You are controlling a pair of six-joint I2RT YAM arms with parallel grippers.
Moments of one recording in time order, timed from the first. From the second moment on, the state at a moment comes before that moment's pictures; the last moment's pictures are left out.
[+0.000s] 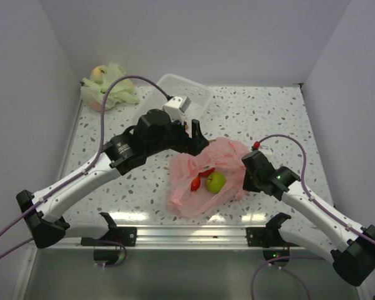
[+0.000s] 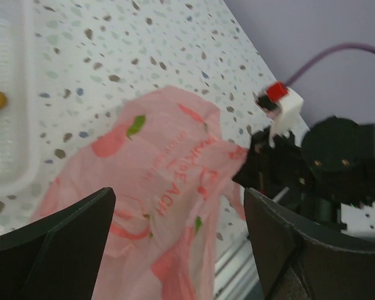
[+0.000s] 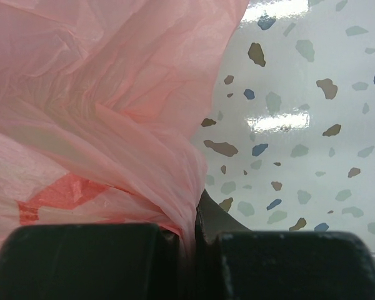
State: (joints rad) left arm -0.85 1.26 1.34 -0.46 -0.04 -0.48; right arm 0.62 0.92 0.69 -0.85 0.30 0.73
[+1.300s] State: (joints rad) left arm -1.08 1.74 1.17 -0.27 -0.19 -0.76; right arm 0.62 0.91 0.66 -0.84 0.24 0.73
